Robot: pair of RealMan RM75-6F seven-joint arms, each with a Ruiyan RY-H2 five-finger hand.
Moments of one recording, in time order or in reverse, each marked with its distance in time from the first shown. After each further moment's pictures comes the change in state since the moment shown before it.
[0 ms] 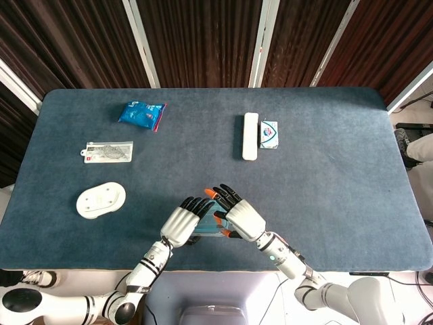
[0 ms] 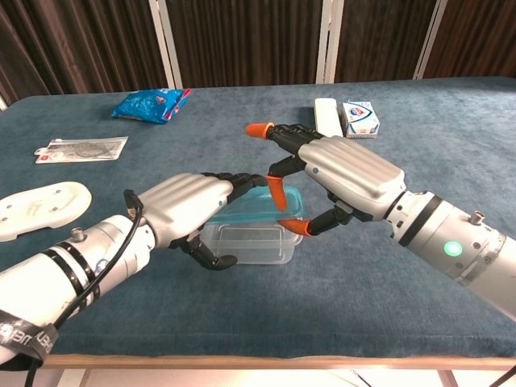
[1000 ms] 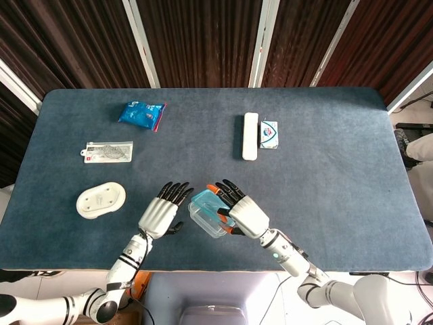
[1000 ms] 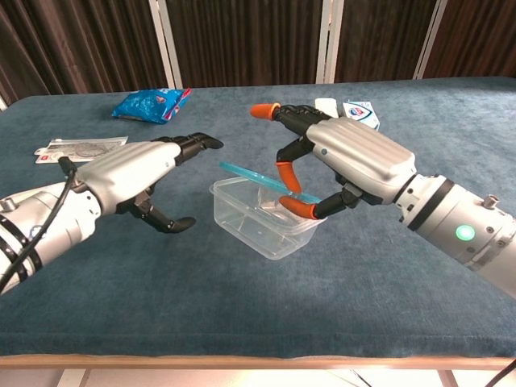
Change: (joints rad) left arm 0.072 0.136 -0.014 -0.060 0.083 0.079 -0.149; right arm 0.010 0.051 0.016 -0.059 -0.001 0.023 -0.022
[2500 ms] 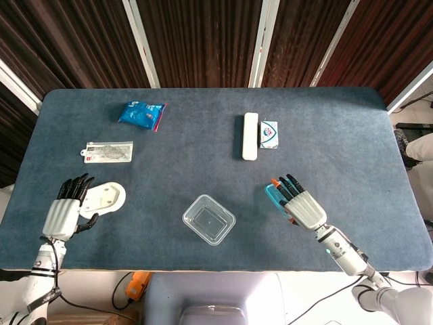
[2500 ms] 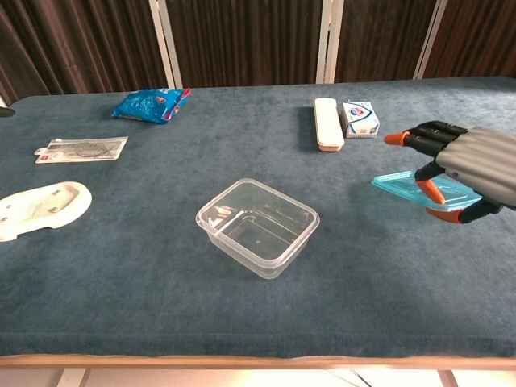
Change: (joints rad) left arm 0.290 0.319 0.056 0.081 0.066 0.200 -0.371; right arm -0.167 0.192 -0.099 0.176 0.030 -0.069 -0.137
